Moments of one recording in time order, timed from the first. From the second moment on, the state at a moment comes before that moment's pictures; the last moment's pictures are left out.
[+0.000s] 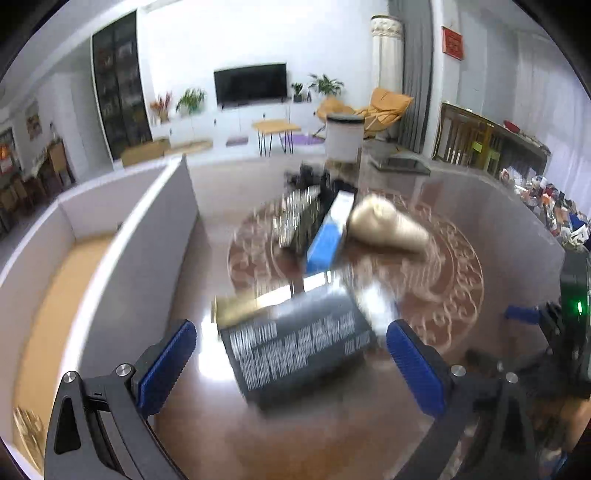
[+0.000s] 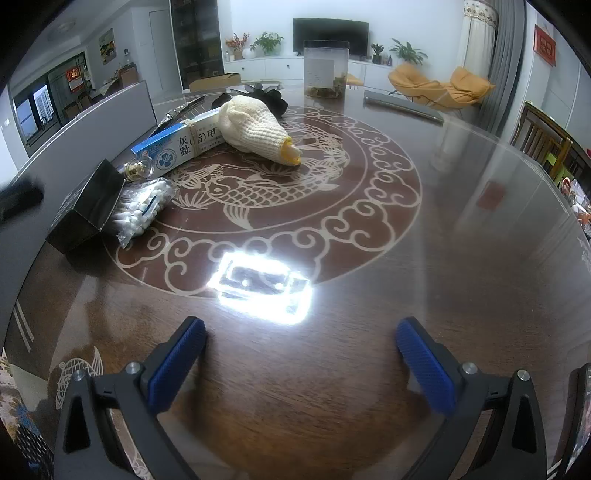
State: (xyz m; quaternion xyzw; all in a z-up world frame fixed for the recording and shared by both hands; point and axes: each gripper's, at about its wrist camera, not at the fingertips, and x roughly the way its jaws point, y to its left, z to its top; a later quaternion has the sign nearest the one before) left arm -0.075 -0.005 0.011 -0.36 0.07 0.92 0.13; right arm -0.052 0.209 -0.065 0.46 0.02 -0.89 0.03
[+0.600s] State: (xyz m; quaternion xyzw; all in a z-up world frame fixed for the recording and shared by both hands) left arm -0.061 0.030 -0.056 -0.46 0.17 0.84 0.23; right arm -0.052 0.210 -0.064 0.46 0.02 -0.89 0.03
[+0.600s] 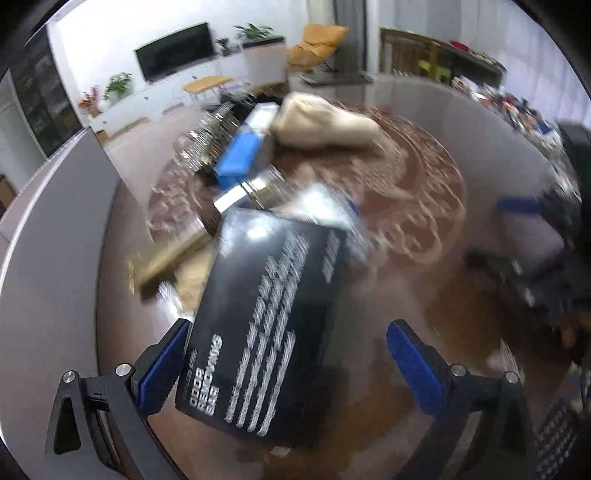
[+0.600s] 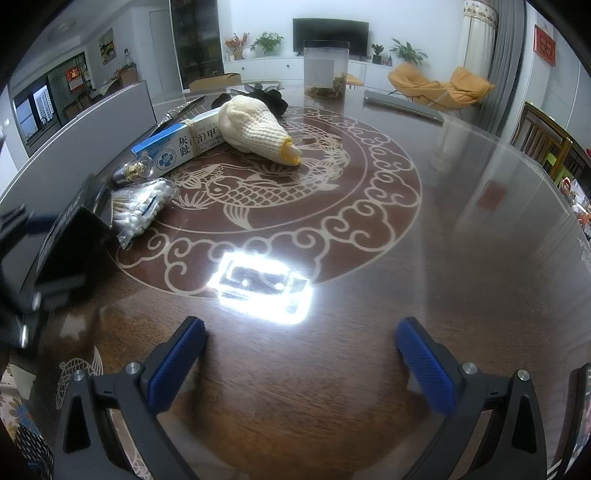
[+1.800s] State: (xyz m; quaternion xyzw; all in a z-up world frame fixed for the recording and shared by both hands) left arm -0.073 0.040 -0.063 -0.50 0.16 0.82 0.24; right arm -0.052 0.209 -0.064 0.46 0.02 -0.89 0.02
